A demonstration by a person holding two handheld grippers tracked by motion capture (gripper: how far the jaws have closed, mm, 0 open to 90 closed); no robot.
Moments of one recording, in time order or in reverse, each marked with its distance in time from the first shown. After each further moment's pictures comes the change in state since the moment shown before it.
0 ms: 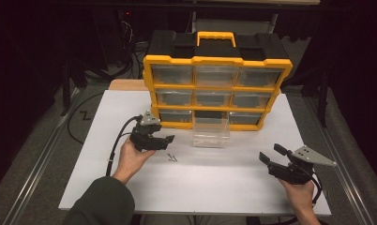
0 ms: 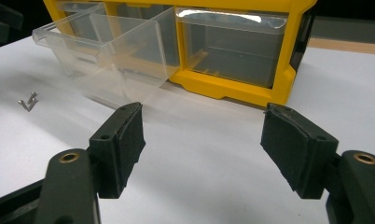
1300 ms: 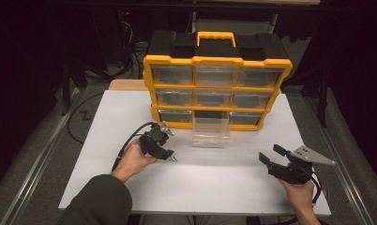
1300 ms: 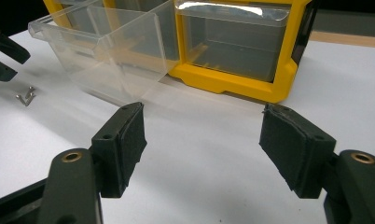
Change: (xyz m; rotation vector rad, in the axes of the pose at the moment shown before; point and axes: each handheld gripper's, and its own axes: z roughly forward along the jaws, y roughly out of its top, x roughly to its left) left arm -0.011 -0.003 0.028 0.334 -0.048 0.201; right arm 0.000 0.000 0.002 0.025 -0.004 0.007
